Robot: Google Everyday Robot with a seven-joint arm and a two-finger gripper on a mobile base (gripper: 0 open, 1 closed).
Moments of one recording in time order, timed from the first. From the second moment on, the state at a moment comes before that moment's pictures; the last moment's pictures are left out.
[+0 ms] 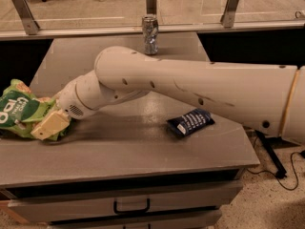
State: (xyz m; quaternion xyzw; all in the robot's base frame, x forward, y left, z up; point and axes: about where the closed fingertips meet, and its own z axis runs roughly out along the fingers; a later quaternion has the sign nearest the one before) arm 0.507 0.257 0.830 -0.60 0.65 0.30 0.37
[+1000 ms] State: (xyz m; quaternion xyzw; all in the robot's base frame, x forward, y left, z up) arm 0.507 0.257 0.830 -0.60 0.65 0.30 0.37
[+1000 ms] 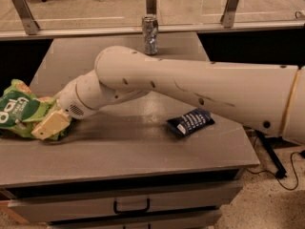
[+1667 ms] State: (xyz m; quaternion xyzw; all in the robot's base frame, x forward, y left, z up) arm 0.511 0.255 0.835 -0.60 0.65 0.29 0.37
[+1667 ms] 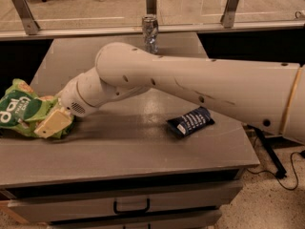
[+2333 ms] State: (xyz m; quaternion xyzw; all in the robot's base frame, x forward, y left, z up) arm 0.554 0.153 0.894 -0.56 0.70 0.17 0.40
